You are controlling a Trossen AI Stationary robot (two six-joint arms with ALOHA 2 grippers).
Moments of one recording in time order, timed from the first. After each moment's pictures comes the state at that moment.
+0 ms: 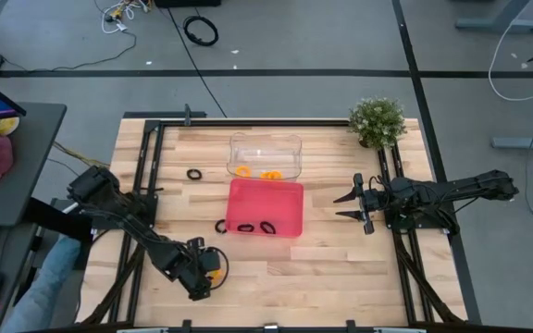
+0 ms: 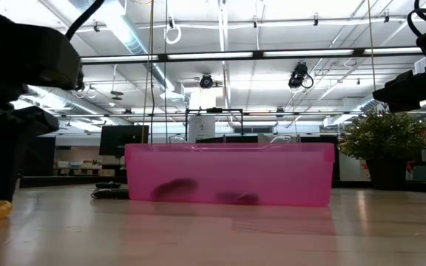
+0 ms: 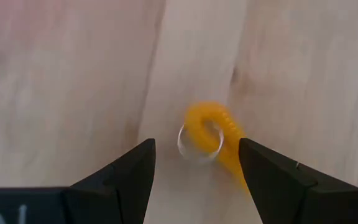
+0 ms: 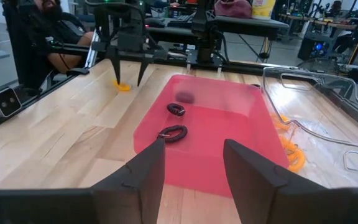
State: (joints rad) left arm -0.75 1.69 0.88 -0.44 -0.23 -0.94; right arm 0.12 0.25 0.02 0.07 -0.01 -0.09
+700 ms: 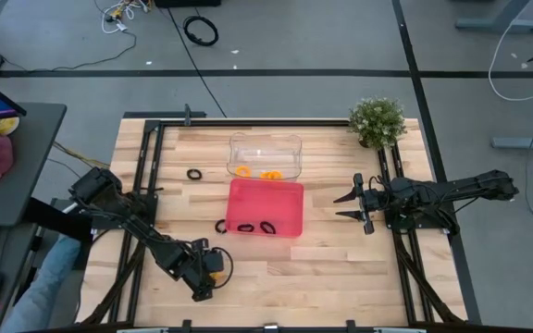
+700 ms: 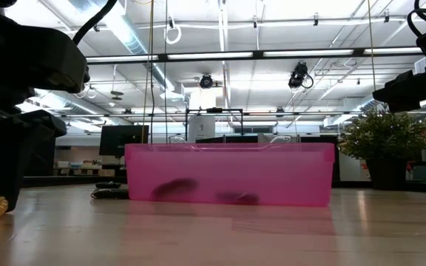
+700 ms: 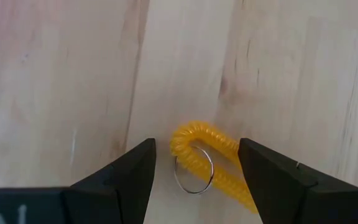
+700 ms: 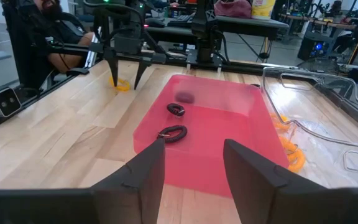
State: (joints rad) left arm -0.74 1.72 0.88 -0.41 -0.18 -0.88; right arm 0.12 0.25 0.02 0.07 -0.01 -0.09
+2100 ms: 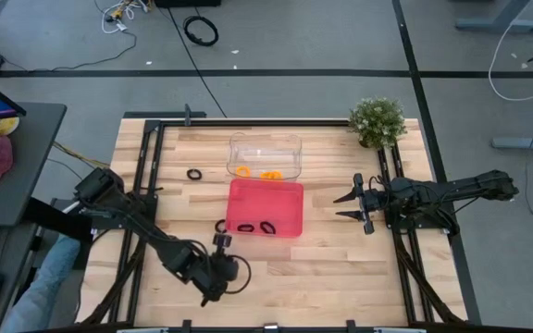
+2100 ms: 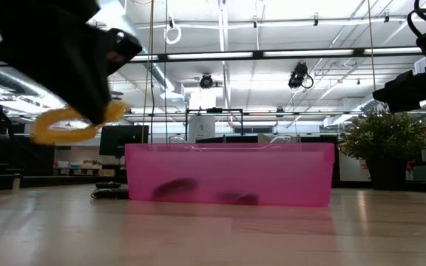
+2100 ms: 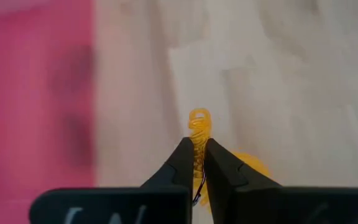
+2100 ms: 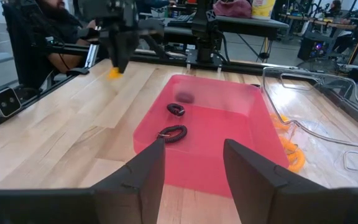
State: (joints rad) left arm -0.68 1.73 1.13 -0.53 -0.44 -0.35; right arm 0.12 0.25 0.02 0.07 -0.01 -0.09
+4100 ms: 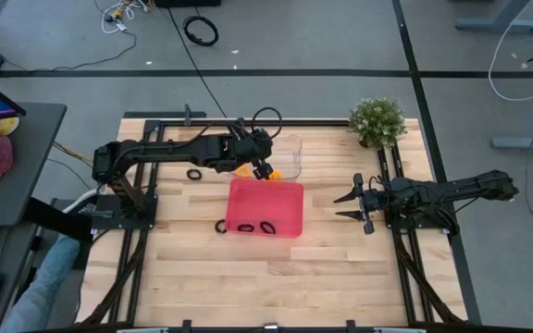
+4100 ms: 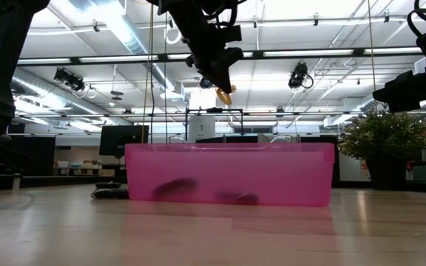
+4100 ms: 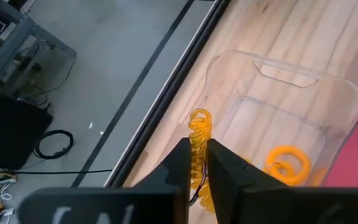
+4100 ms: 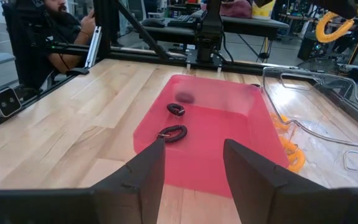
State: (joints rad) left arm 0.14 1.72 1.52 -0.63 -0.63 -0.04; right arm 0.12 0.25 0.02 0.07 -0.01 -0.09
